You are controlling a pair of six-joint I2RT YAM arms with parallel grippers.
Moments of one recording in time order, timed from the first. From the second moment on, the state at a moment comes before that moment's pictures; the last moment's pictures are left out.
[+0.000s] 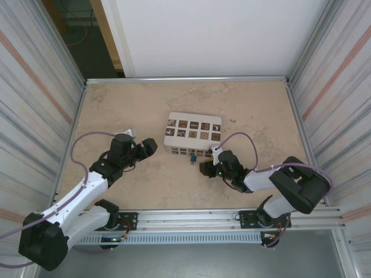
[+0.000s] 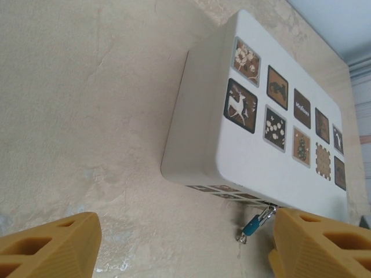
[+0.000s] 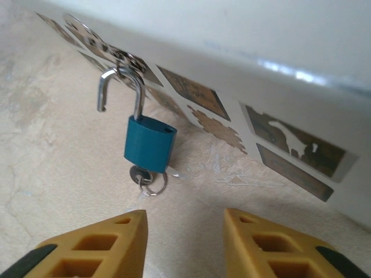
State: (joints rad) left arm -0.44 0.93 0.53 -0.24 0.08 -0.80; right arm 0.75 1.44 0.27 0.59 -0.07 0.43
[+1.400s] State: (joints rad) left arm -0.34 1.64 0.89 -0.15 0.61 -0.62; right arm 0.58 1.31 0.30 0.52 -0.35 0.51
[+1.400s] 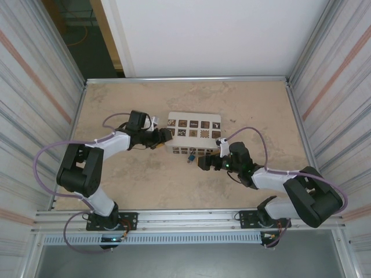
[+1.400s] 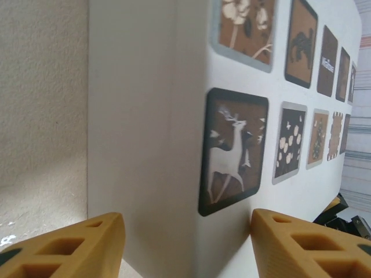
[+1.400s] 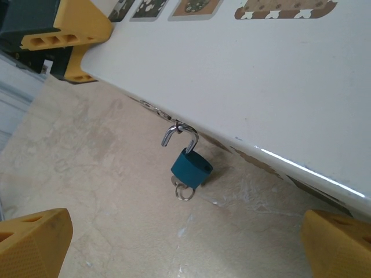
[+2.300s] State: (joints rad) left arm -0.41 1.45 0.70 -0.12 0.55 -0.71; right arm 0.40 1.62 0.46 0.75 -0.58 0.44
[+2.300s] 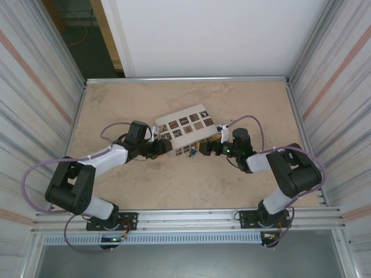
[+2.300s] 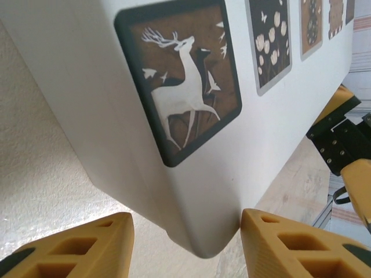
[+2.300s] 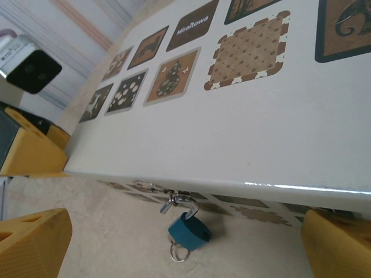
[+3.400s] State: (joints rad) left arm -0.38 1.17 0.92 -0.41 0.33 -0.52; right arm 0.36 1.22 0.34 0.56 -0.48 0.46
